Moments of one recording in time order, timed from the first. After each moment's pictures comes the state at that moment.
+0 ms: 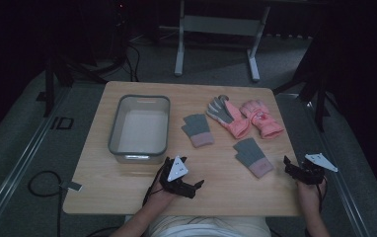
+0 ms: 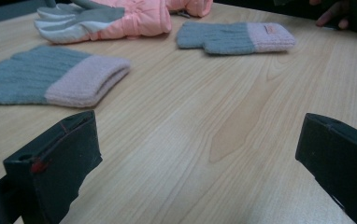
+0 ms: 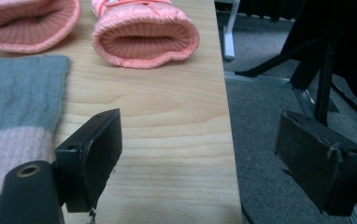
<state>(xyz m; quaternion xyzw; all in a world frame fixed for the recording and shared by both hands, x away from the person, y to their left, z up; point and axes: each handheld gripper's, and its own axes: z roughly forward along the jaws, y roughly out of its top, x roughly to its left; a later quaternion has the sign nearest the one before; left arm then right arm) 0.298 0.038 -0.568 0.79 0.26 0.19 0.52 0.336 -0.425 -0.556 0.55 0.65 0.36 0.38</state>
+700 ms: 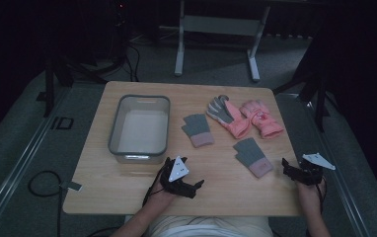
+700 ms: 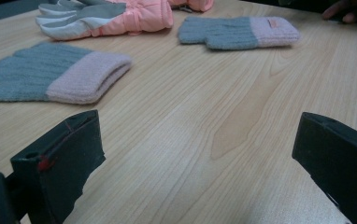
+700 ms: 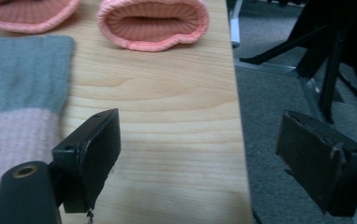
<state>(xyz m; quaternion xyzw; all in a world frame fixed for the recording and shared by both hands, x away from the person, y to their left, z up) 0.298 0.037 -0.568 0.79 0.27 0.19 0.51 0.336 -0.420 -0.556 0.55 0.67 0.34 0.36</state>
